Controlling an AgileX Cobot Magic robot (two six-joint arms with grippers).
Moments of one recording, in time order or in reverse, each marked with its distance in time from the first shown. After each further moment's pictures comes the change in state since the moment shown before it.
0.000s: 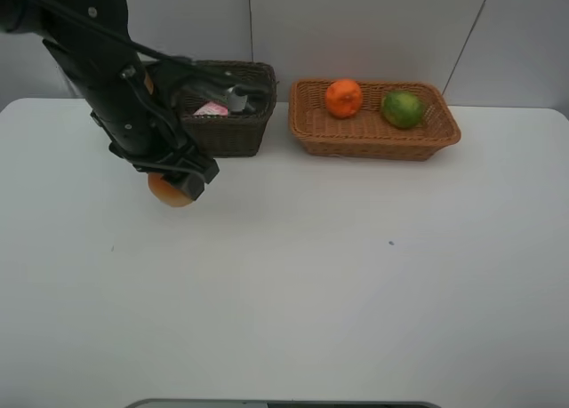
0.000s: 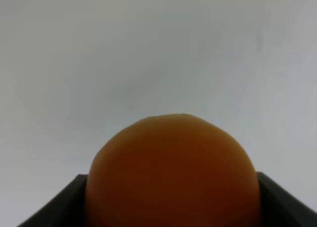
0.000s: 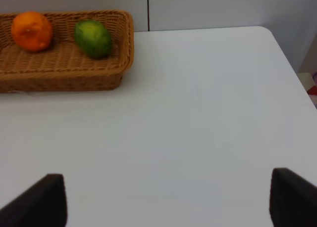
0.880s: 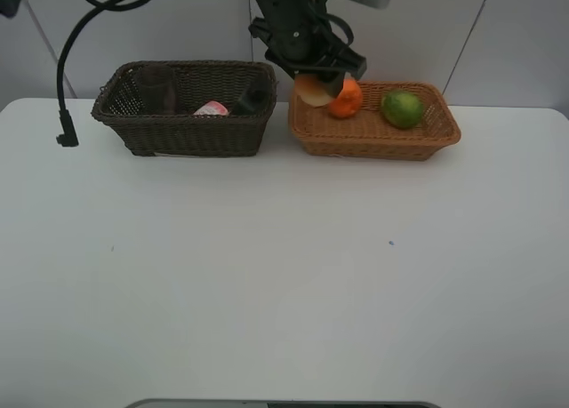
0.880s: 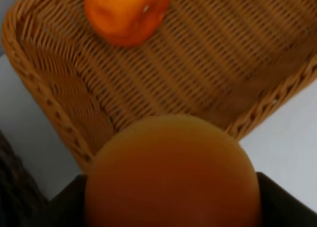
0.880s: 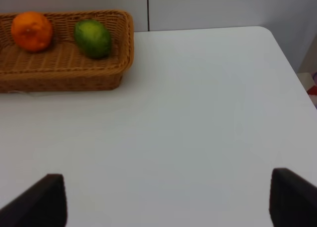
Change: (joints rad) left arm -0.123 0.541 -0.955 -0.008 0.076 0.000; right arm 0.000 0.000 0.000 0.000 0.000 0.000
